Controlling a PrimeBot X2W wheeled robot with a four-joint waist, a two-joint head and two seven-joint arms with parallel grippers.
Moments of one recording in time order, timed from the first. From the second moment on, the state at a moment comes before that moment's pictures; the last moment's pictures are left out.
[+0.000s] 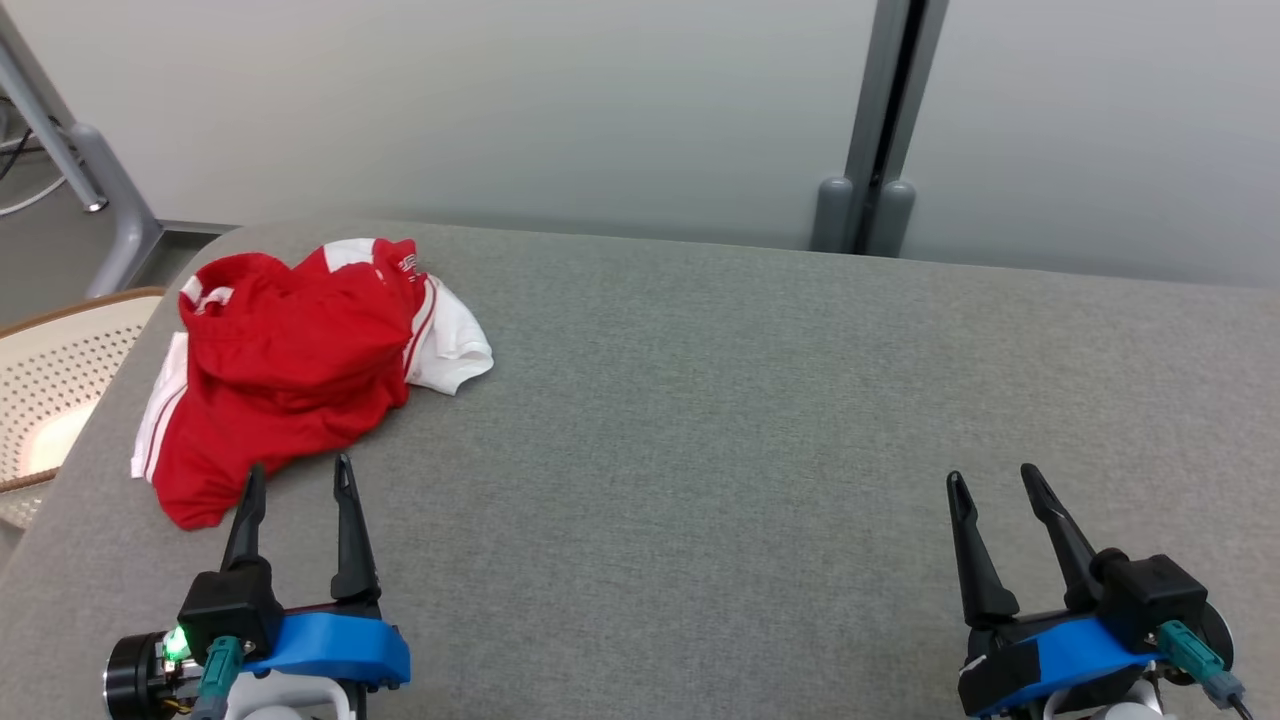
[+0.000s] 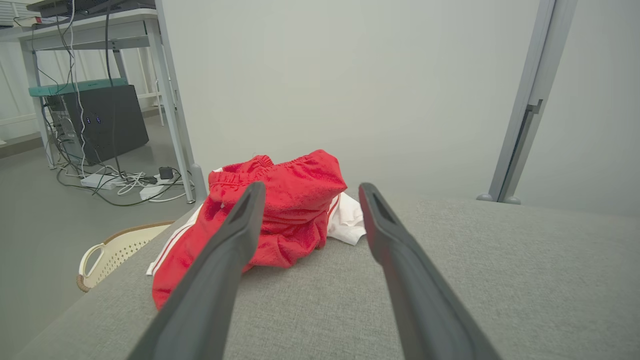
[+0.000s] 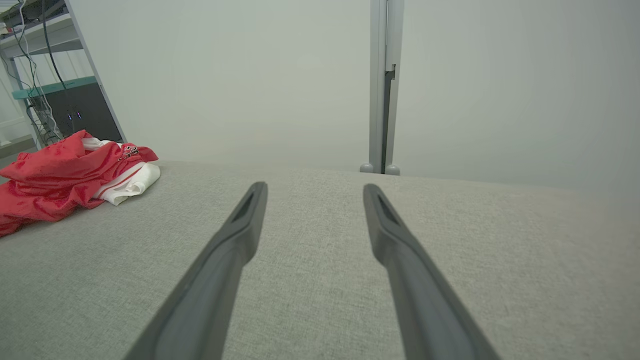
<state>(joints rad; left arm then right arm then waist) -0.08 0.05 0.00 0.28 -0.08 0.03 -0.26 -0.07 -0.05 0.00 0.25 0.12 0.13 -0.26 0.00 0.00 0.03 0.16</state>
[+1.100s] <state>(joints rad) -0.14 0.07 0.09 0.27 -0.11 0.02 -0.26 -0.10 -0.05 0.01 0.27 0.07 0.13 -0.26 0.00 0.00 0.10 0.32</state>
